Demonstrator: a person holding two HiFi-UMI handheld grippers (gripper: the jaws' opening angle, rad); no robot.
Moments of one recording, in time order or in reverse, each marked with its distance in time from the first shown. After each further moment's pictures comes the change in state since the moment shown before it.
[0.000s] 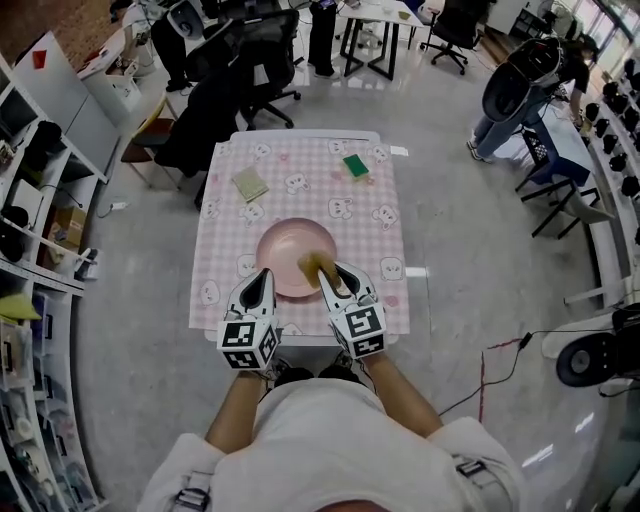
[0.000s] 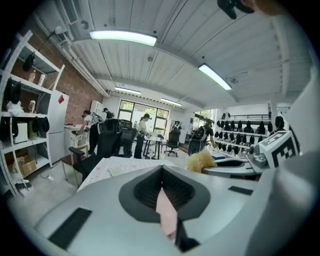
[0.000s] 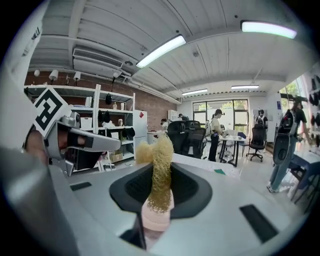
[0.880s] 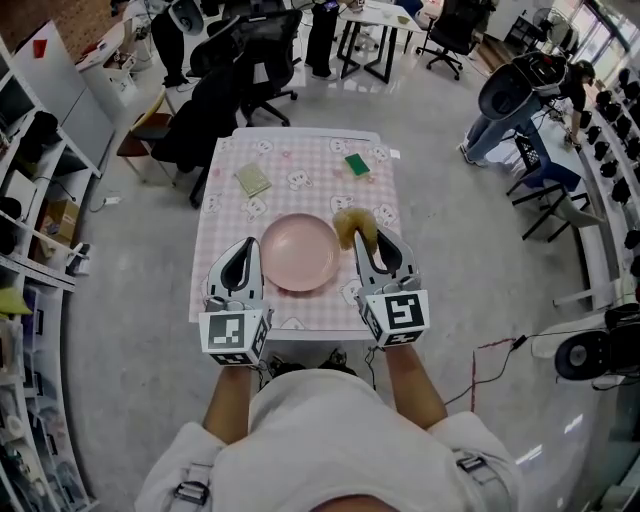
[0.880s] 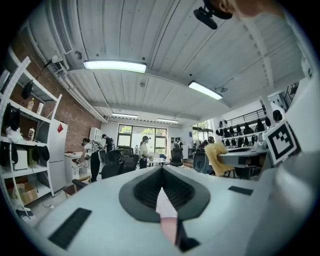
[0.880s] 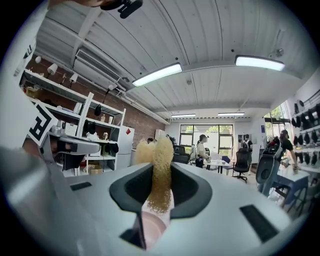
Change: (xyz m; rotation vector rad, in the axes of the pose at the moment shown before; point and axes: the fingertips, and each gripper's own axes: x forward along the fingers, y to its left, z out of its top) left arm -0.037 0.015 0.112 0.150 -0.247 0.030; right arm -0.045 -0.040 0.126 -0.082 -0.251 -0.187
